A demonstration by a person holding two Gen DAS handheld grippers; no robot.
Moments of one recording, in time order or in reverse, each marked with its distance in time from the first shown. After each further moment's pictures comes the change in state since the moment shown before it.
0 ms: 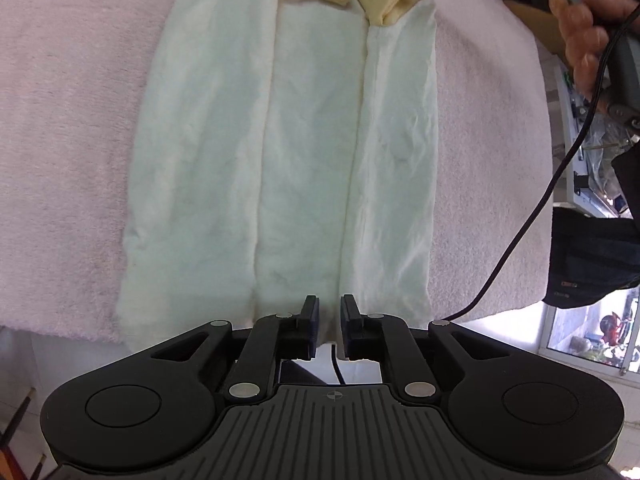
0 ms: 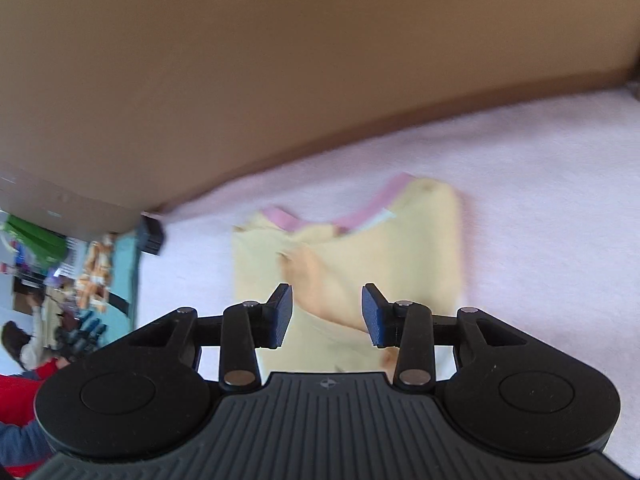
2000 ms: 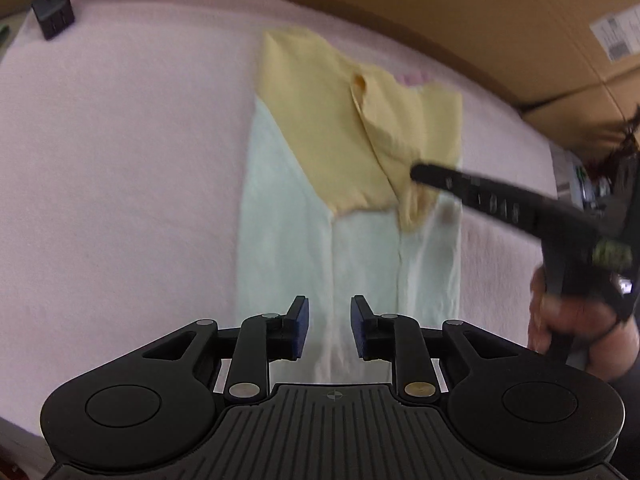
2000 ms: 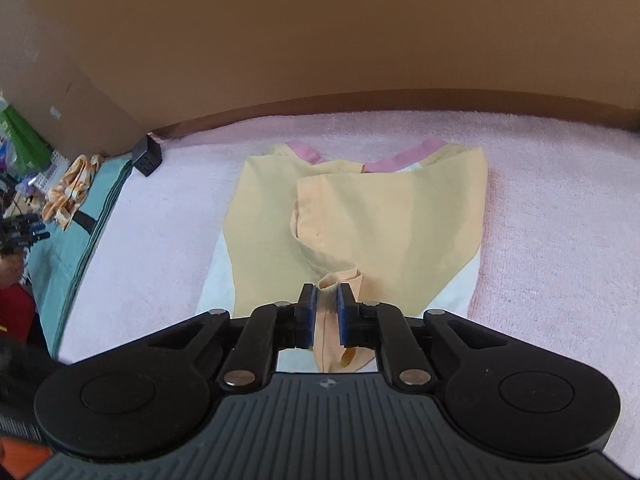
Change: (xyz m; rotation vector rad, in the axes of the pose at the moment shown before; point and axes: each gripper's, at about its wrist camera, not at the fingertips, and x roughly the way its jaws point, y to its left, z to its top) left arm -0.090 0.033 0.130 -0.011 -0.213 0.079; right arm 0.006 0.032 -0.073 -0.399 -0.090 -0.113
